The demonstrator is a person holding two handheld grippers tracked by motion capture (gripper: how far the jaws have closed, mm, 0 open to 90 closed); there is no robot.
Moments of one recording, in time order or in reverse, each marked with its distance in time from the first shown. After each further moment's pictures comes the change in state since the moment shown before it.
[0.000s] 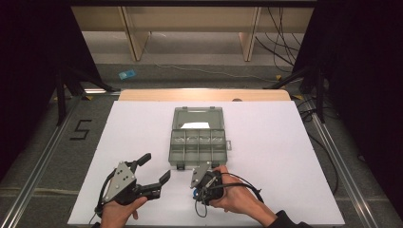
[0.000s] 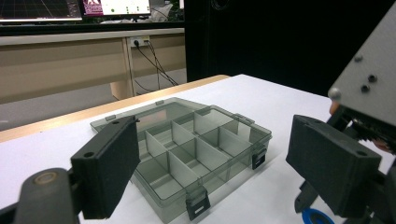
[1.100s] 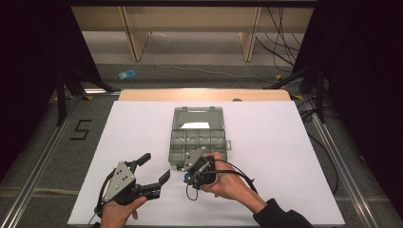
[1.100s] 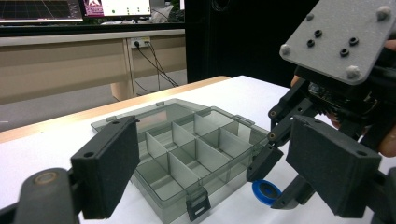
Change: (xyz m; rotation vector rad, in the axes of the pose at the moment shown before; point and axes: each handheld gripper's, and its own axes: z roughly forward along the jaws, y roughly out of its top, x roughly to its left) left arm 0.000 0.001 -0.001 -0.005 0.003 -0.004; right arm -0.026 0.028 0.000 -0.103 -0.066 0.001
